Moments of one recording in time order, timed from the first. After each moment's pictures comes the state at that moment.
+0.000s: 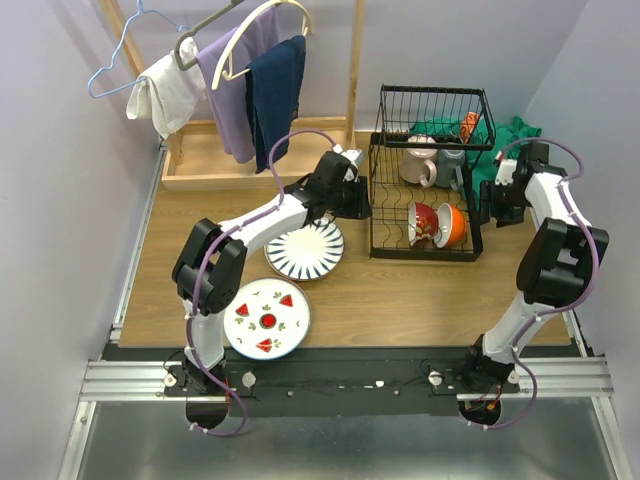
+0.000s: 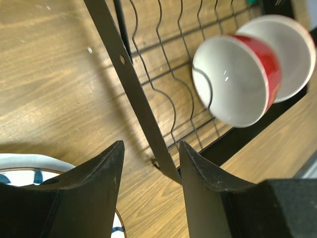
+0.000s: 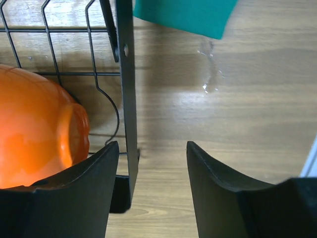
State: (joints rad) left arm -0.65 1.91 1.48 -0.20 0.21 -0.49; right arm -0.28 1.82 1.44 -0.83 -0.16 -0.23
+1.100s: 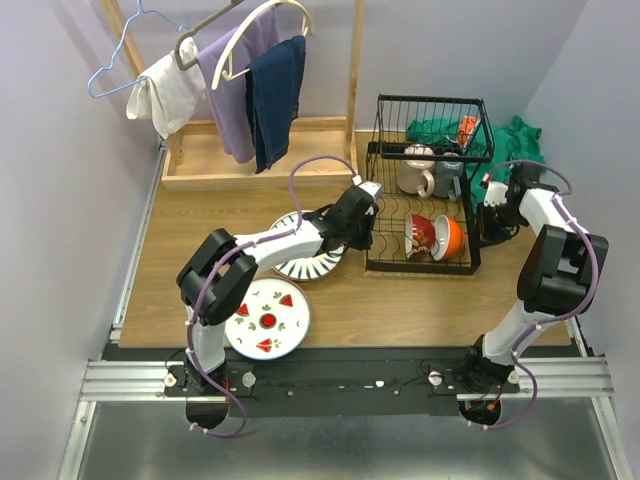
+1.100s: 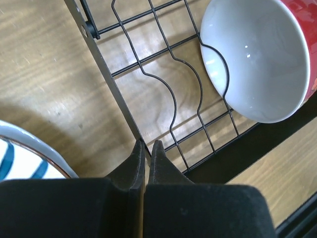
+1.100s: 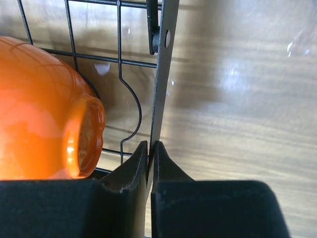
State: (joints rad) left arm -0.83 1.89 1.33 -0.16 0.02 -0.45; right arm -0.28 1.76 1.25 -0.83 -0.28 -0.29
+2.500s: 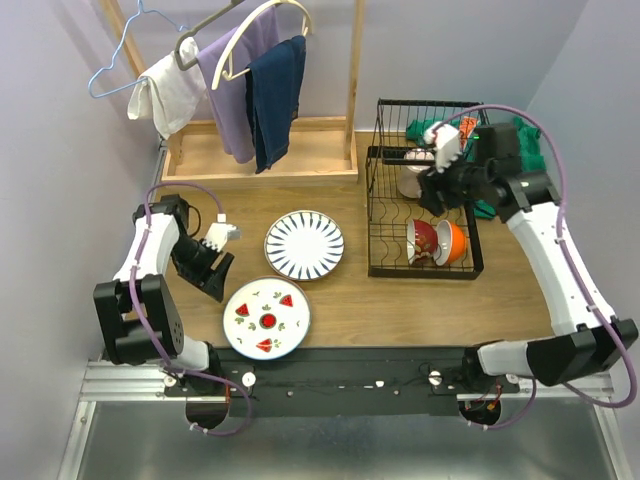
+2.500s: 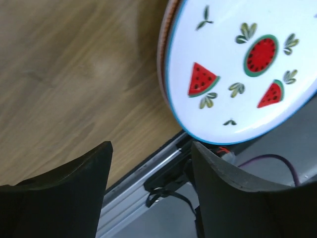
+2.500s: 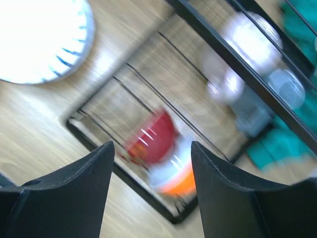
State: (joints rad) left arm 0.17 1.45 1.07 -1.28 0.38 0.79; right arm 0.20 1.32 1.50 -0.91 -0.31 -0.45
